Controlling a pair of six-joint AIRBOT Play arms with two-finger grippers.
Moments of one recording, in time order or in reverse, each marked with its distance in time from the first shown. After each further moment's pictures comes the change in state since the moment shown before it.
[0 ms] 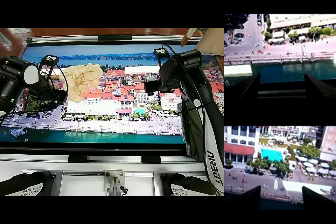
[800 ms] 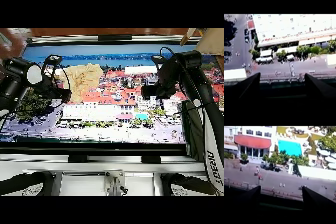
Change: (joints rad) left arm 0.003 -0.029 0.003 -0.046 0.091 0.000; right arm 0.000 -0.001 0.000 0.124 -0.082 0.038
